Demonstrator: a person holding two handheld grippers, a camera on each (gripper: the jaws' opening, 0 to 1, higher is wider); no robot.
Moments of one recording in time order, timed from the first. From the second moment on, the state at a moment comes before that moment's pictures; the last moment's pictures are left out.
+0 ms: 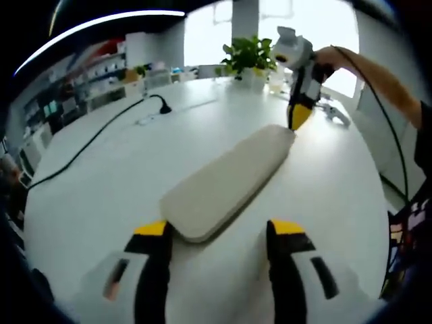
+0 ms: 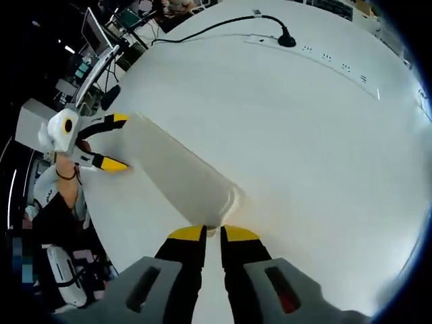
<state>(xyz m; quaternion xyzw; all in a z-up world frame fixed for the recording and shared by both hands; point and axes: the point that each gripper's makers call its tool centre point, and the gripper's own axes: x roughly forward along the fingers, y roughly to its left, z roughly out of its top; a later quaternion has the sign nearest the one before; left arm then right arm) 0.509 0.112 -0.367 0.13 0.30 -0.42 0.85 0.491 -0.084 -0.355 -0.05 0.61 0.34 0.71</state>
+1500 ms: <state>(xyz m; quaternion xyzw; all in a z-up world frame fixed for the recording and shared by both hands) 0.526 0.111 -0.330 0.31 0.25 -0.49 0.77 0.517 -0.078 -0.348 -0.39 0.47 0.47 0.64</state>
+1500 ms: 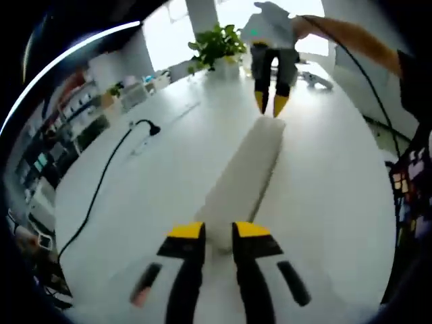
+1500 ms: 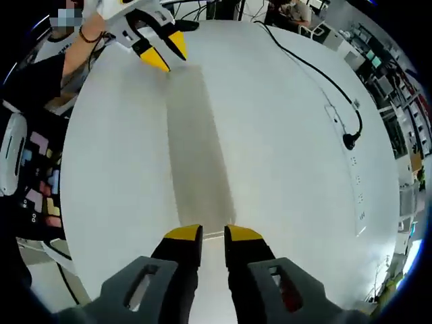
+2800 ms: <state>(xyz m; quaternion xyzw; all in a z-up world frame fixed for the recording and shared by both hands) 0.530 0.116 -0.350 0.42 0.35 -0.54 0.64 0.520 -0.079 -0.357 -0.39 0.50 0.47 0.61</state>
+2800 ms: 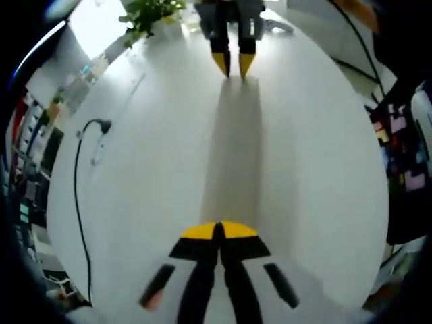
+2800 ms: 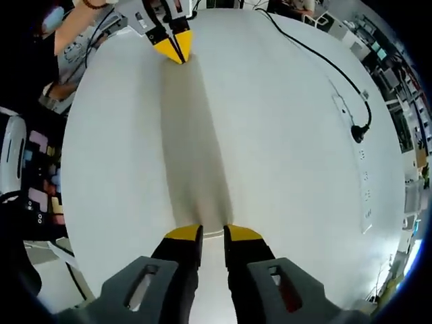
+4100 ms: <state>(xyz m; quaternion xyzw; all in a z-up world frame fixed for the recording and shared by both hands) 0.539 0.116 -0.353 0.44 0.37 -0.53 0.63 0.520 -0.075 -0.357 -0.38 0.49 0.48 0.62</state>
